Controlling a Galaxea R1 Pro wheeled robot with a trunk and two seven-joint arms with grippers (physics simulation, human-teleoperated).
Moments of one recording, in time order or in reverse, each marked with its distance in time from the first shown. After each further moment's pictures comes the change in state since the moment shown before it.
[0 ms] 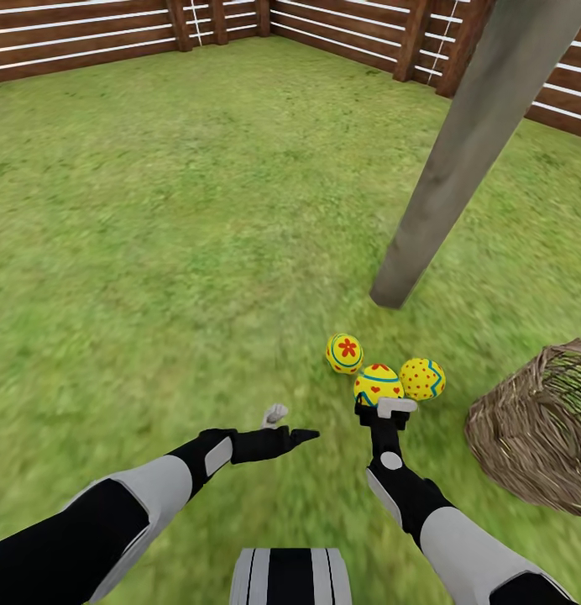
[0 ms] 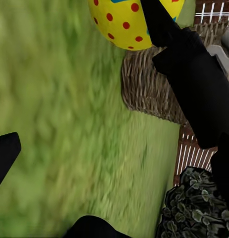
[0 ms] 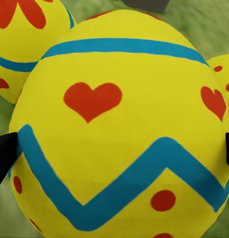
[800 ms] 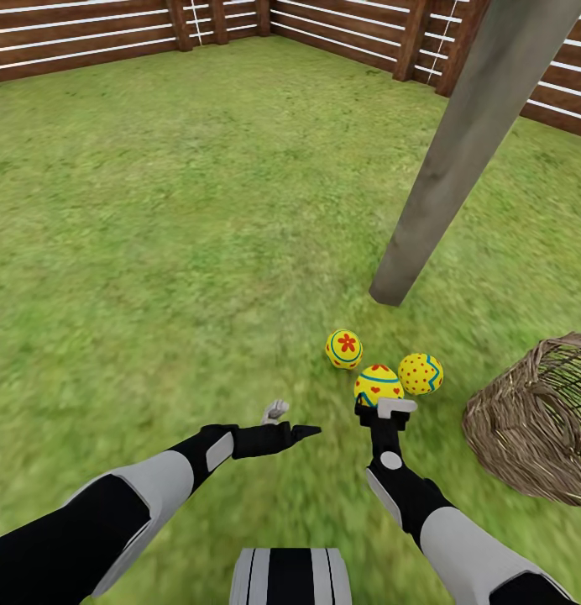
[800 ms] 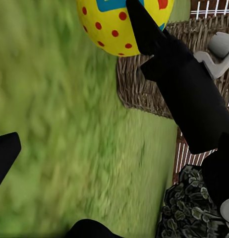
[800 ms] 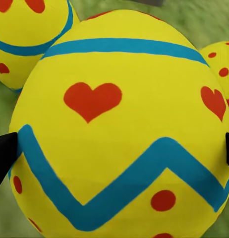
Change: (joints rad) left arm -0.017 -0.004 -0.001 0.000 -0.003 0.003 -0.012; right arm 0.000 0.000 -0.002 0.000 0.000 0.008 0.000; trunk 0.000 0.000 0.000
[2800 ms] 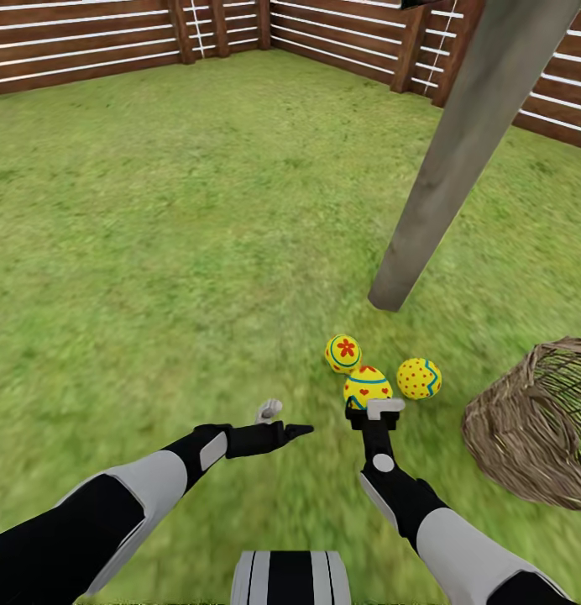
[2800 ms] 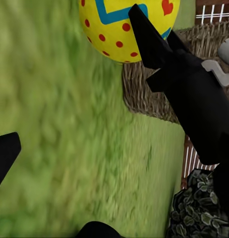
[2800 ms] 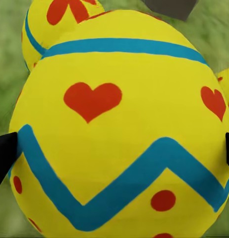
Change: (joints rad) left arm 0.000 0.025 0.000 0.000 0.000 -0.004 0.008; right arm 0.000 0.007 0.088 0.000 0.005 0.033 0.002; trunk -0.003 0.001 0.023
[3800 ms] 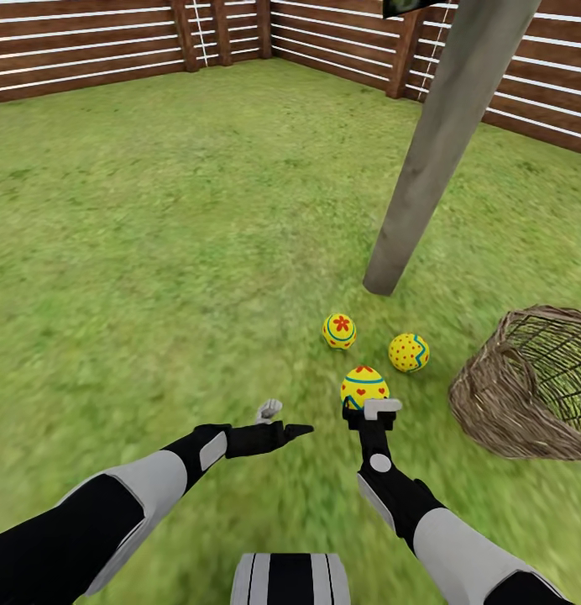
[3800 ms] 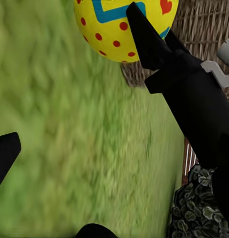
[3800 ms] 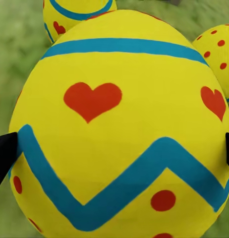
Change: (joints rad) left arm 0.000 0.001 0.002 0.000 0.003 0.007 -0.002; right arm 0.000 0.011 0.002 0.000 0.000 0.000 0.003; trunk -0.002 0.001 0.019
